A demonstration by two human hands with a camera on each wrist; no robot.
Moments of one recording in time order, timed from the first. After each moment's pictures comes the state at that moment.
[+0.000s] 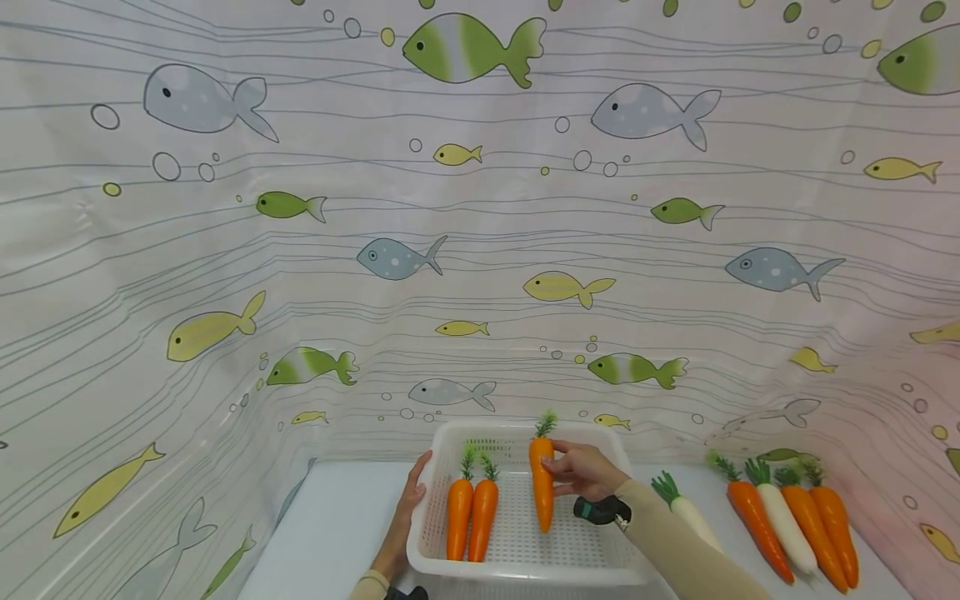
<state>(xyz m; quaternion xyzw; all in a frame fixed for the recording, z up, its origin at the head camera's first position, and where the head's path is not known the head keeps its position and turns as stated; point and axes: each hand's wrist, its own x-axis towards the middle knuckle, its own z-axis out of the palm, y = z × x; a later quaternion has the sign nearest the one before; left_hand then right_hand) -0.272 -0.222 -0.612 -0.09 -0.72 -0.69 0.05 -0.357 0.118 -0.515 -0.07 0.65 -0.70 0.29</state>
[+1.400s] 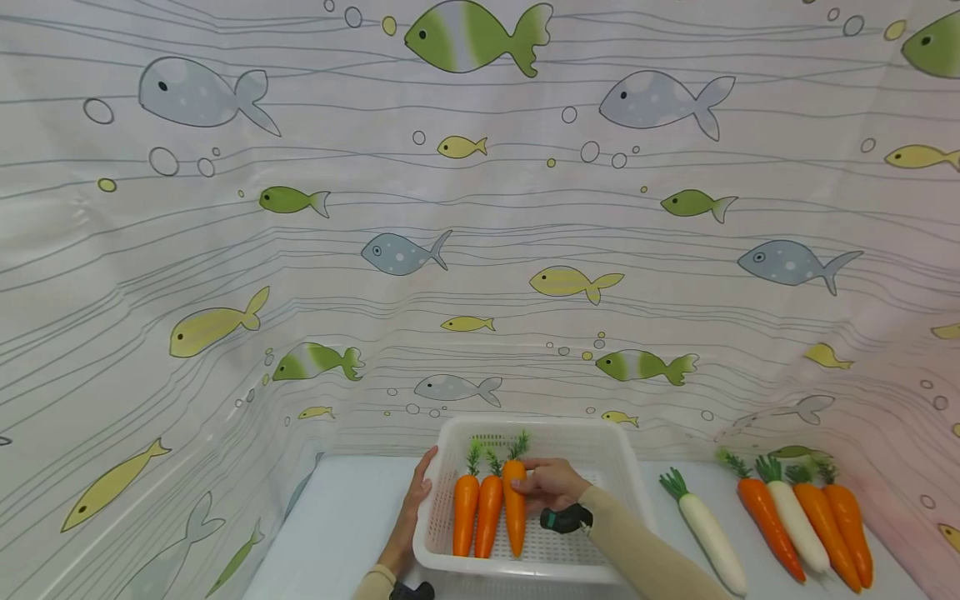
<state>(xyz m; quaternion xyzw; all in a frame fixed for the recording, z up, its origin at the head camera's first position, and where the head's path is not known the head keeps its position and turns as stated) -0.271 -0.220 -0.608 -0.08 -0.71 -0.69 0.05 -0.354 0.056 -0.560 -0.04 0.67 -0.68 0.30</state>
